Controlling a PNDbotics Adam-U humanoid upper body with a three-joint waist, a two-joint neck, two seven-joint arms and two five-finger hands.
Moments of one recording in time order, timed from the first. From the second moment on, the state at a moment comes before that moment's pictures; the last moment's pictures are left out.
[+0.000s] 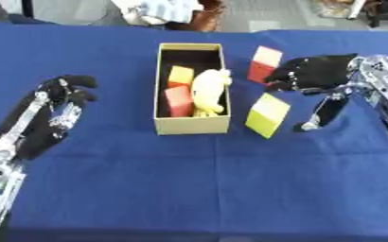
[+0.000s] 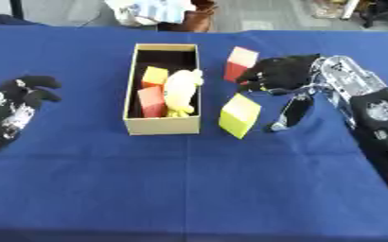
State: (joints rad) left arm -0.13 0.37 -0.02 -1.89 -0.18 -0.08 -0.25; right arm -0.88 -0.48 0.40 -1.04 1.32 -0.83 0.33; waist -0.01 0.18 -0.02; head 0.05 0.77
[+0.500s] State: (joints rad) left arm -0.13 0.37 -0.02 -1.89 -0.18 -0.08 -0.26; right arm -0.89 -0.43 0.38 -0.97 1.39 -0.88 0.28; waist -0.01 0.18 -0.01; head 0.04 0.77
